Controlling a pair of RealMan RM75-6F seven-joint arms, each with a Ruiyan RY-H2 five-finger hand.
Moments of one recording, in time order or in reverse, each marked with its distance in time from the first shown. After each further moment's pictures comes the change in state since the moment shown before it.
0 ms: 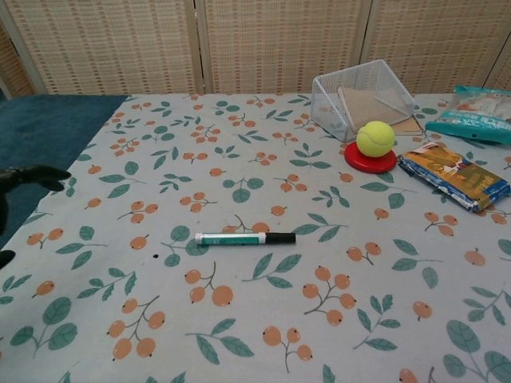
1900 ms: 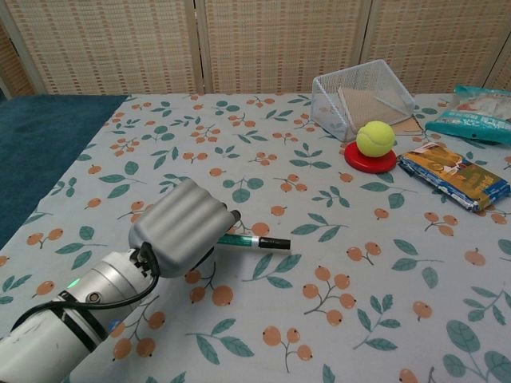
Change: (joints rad) left arm -0.347 -0.720 -0.150 0.624 -0.218 -0.119 0.565; right arm 0.002 0.020 0.009 0.002 0.024 -0.017 0.055
